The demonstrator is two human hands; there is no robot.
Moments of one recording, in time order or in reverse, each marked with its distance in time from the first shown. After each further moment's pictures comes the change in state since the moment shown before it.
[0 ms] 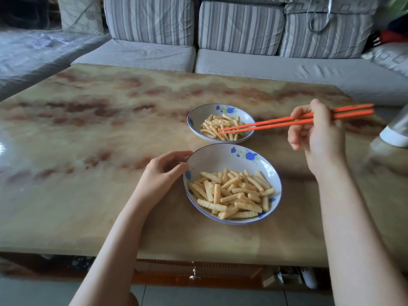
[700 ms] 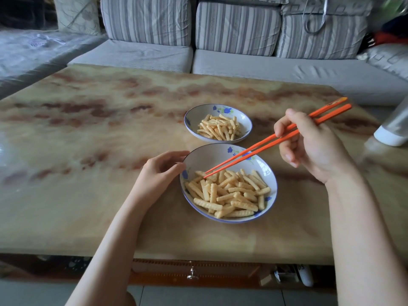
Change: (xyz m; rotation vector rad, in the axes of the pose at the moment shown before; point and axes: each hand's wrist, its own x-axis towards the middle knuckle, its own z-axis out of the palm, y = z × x) left_hand 0.000 0.000 0.000 0.006 0.007 0.000; right_hand -0.025 -0.025 -0.005 -0.185 -0.364 0.173
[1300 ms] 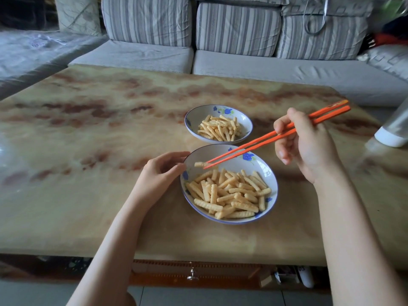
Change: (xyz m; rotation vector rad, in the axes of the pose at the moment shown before) left_hand -0.001 0.001 0.000 -0.015 -0.004 -0.002; right_hand 0.008 0.010 0.009 0.055 0.149 -0.073
